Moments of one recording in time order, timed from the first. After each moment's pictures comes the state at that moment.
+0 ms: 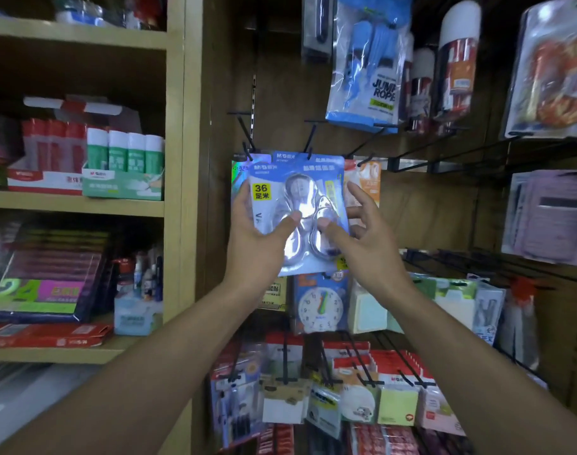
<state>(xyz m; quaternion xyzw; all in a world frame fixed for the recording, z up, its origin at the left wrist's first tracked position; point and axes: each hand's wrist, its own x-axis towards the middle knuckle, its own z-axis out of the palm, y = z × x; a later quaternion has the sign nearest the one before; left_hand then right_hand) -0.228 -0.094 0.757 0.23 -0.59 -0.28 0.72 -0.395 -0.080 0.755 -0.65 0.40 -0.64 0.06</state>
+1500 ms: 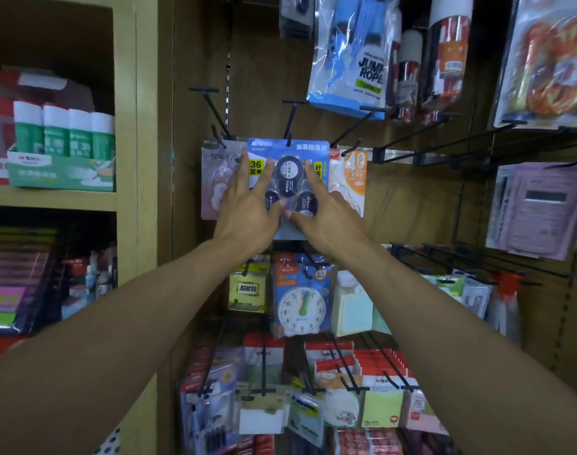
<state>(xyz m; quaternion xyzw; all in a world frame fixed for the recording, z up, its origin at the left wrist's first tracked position) -0.250 -0.187 0.786 0.42 -0.74 0.13 0.50 -0.402 -0.143 0.791 -0.65 0.62 -0.41 -0.15</state>
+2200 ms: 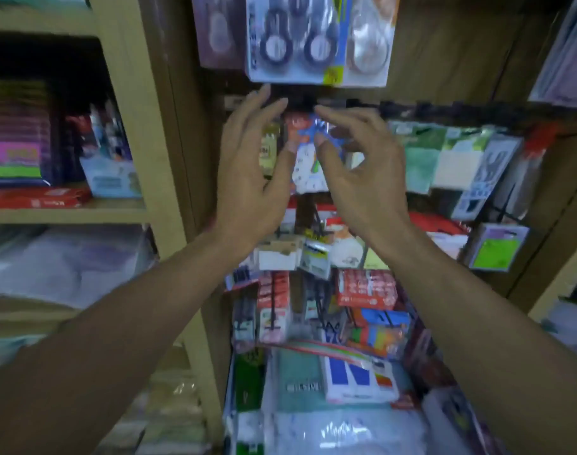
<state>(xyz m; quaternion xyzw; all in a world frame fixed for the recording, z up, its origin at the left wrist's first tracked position) -0.235 -0.074 0.645 0.25 -0.71 0.03 0.66 -0.379 -0.037 0.653 -0.64 0.42 -0.63 -0.09</state>
